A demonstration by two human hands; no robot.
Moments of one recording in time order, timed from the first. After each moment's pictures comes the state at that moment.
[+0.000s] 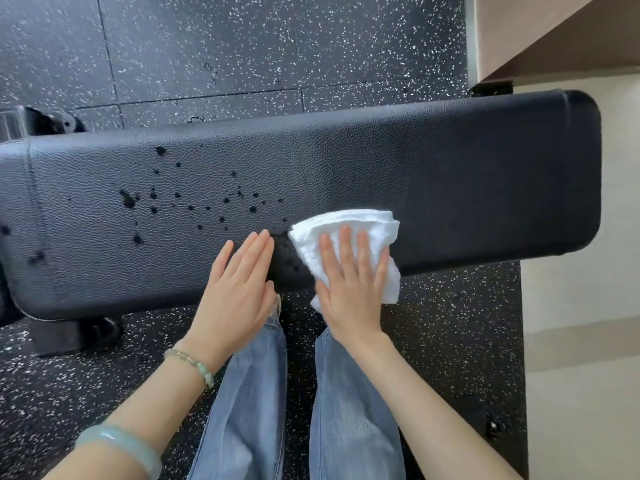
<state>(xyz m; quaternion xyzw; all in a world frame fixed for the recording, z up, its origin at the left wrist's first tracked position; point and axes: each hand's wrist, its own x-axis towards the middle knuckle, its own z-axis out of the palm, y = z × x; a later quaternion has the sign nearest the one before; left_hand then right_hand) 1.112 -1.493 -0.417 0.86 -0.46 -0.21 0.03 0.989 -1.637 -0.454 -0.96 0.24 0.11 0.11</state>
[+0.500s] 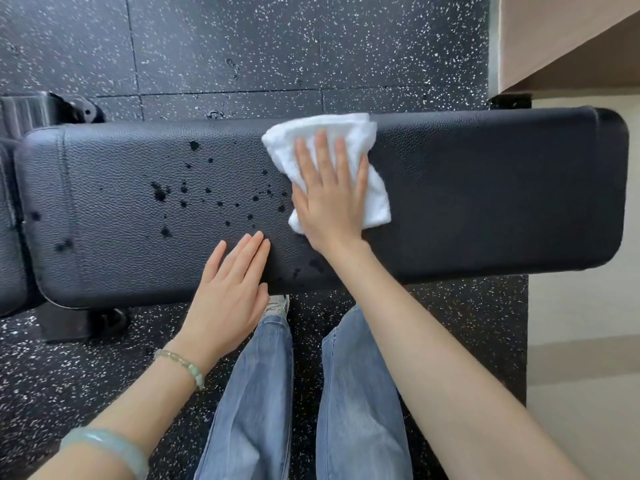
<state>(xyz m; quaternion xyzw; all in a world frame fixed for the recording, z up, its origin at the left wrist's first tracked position) 1.131 -1.458 -0.417 0.87 -0.44 -0.22 0.01 1.132 -1.659 -0.458 -0.97 0.21 0.08 0.11</state>
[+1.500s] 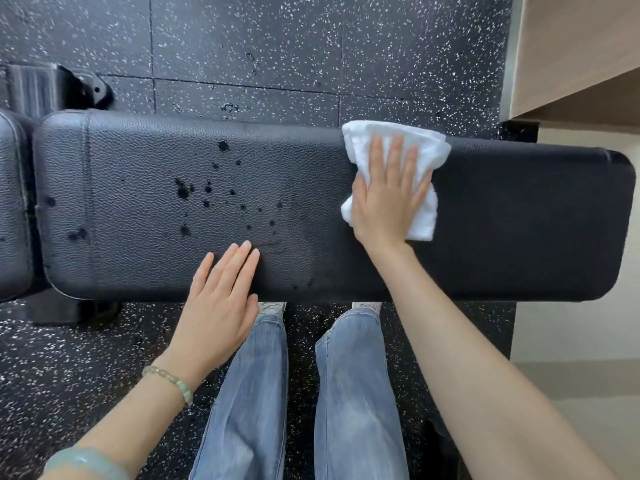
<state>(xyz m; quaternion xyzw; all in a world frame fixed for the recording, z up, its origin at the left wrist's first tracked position) 1.135 -1.426 -0.418 0.89 -0.38 -0.23 0.04 1.140 -1.694 -0.449 -0.93 0.33 0.12 0.09</state>
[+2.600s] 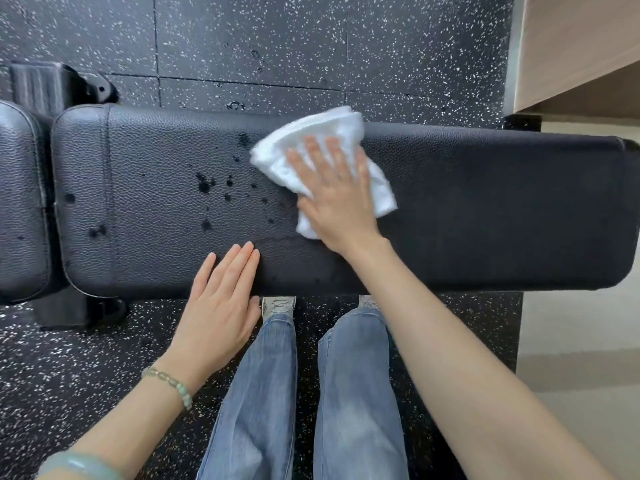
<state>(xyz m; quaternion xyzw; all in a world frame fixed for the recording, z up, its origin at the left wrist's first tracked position) 1.141 -1.394 -0.424 0.89 -0.40 -0.22 0.05 1.165 -1.631 -0.450 -0.98 0.08 0.12 0.11</state>
